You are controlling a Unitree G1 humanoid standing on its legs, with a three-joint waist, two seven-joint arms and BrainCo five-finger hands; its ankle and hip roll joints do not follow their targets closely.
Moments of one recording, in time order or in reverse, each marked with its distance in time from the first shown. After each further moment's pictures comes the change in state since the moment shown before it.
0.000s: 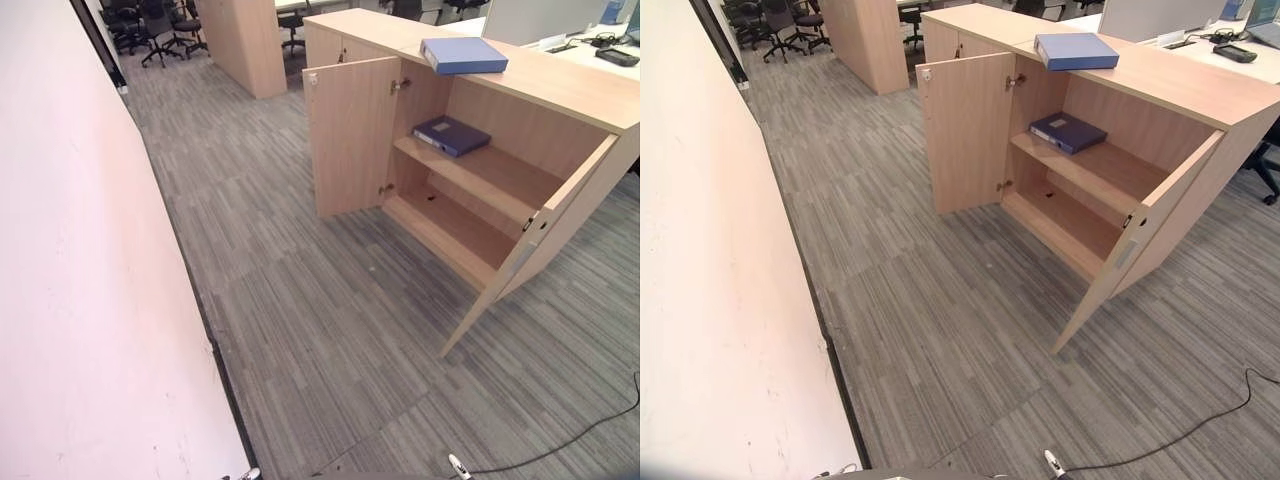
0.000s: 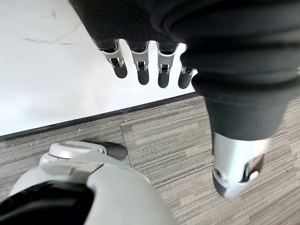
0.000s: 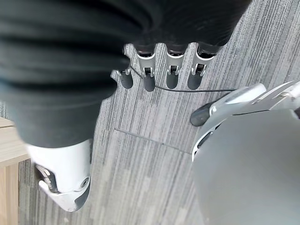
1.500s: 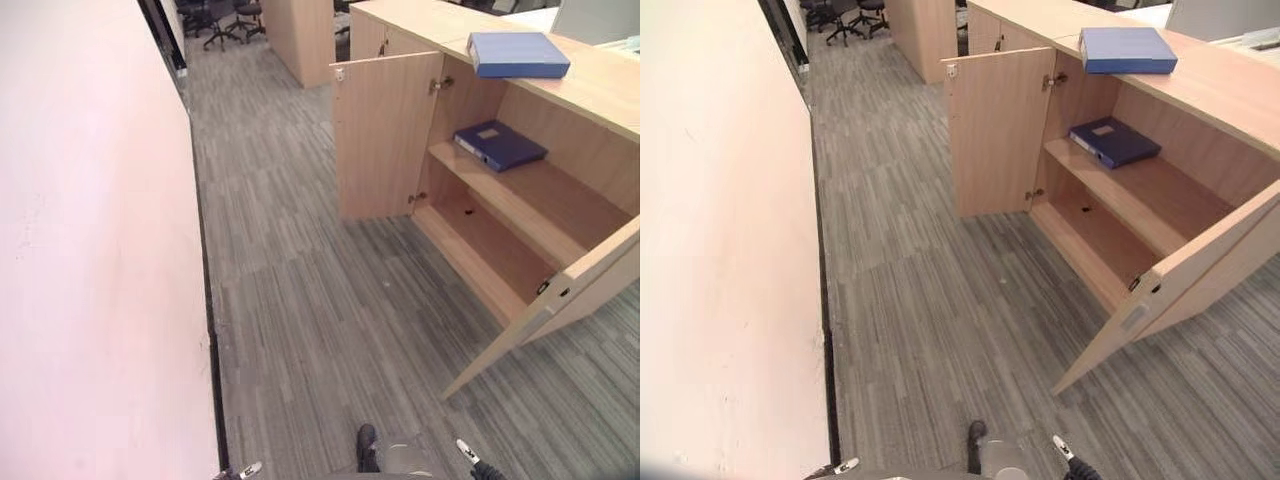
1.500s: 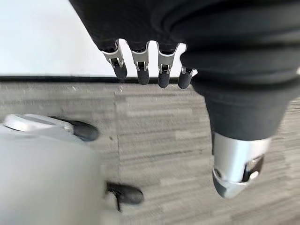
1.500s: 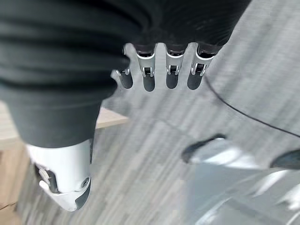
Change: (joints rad) left arm -0.061 0.004 -0.013 0.042 -0.029 -0.003 -0.032; right arm -0.058 -0.062 0.004 0.030 -0.075 -0.012 0.022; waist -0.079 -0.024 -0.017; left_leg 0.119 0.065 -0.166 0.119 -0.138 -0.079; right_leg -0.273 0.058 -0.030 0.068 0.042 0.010
